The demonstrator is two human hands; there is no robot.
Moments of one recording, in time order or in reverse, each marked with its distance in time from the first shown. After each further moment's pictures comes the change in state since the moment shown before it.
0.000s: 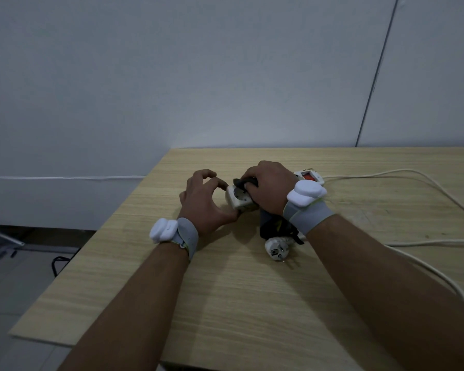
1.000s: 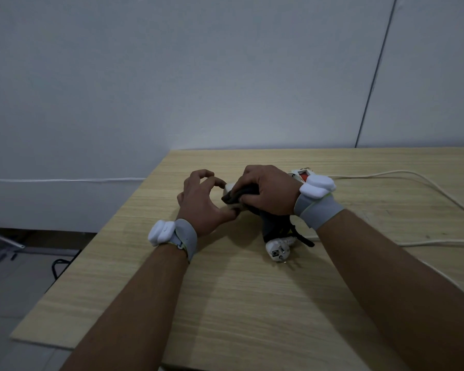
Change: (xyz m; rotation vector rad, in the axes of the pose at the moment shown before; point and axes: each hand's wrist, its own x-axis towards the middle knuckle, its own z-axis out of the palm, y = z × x) left_hand 0.002 0.000 -0.004 -0.044 0.030 -0.008; right_hand -0.005 -0.006 -0.017 0.168 -0.125 -0.238
